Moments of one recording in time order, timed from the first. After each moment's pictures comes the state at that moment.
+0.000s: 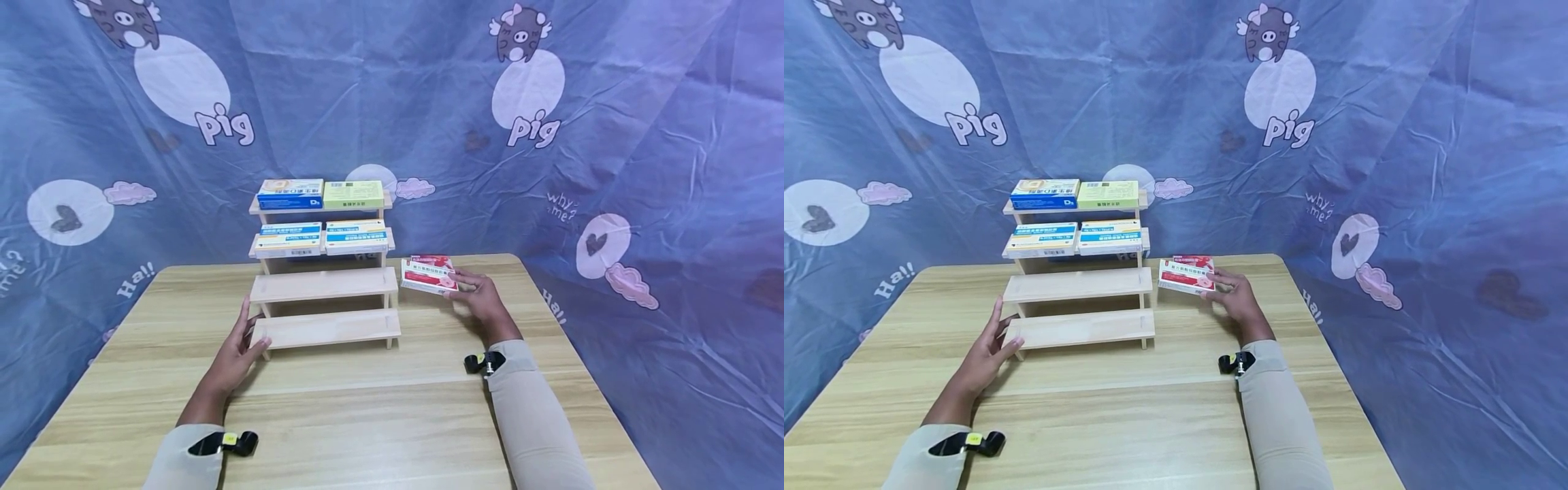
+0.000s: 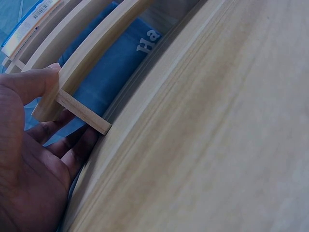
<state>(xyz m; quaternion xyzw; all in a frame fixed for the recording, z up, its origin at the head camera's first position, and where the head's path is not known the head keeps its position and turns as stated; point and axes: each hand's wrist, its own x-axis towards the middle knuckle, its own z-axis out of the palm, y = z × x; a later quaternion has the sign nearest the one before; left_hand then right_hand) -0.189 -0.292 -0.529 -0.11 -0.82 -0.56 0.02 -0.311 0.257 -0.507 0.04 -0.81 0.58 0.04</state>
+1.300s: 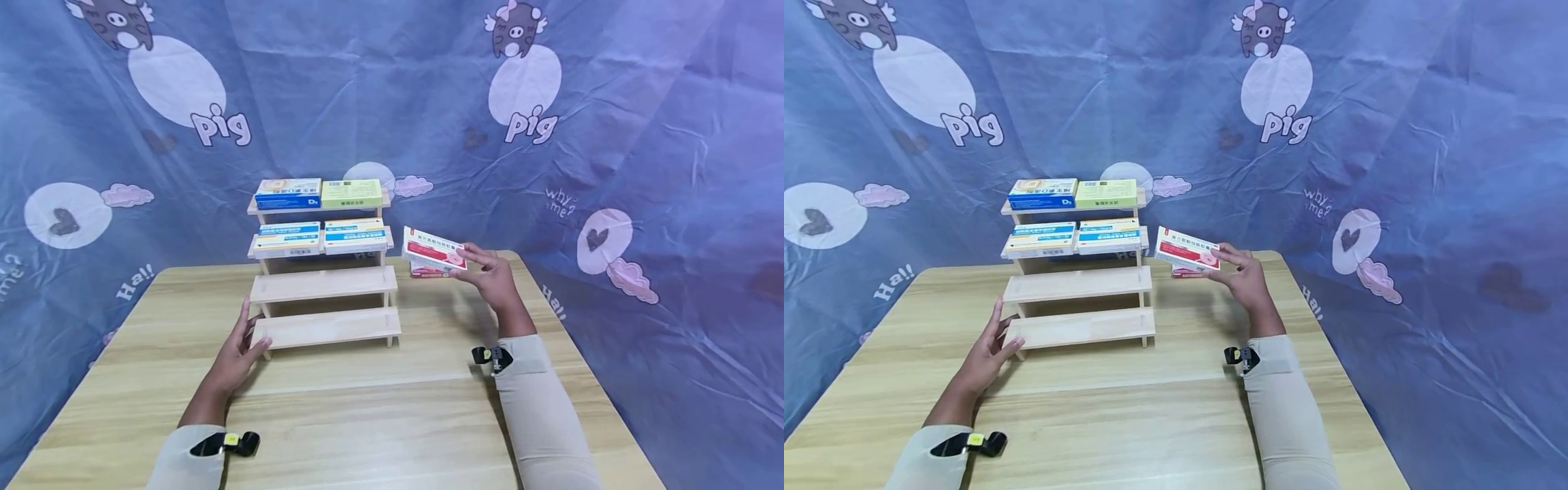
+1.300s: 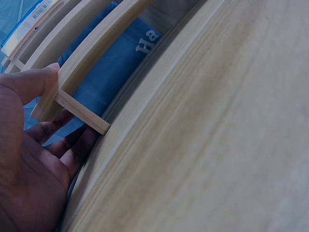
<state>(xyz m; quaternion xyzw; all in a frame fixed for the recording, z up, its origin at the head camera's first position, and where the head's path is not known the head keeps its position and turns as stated) -0.190 -0.293 -0.527 -0.11 -0.82 -0.56 0.02 -0.287 0.250 -0.440 0.08 -0.79 0.59 0.14</state>
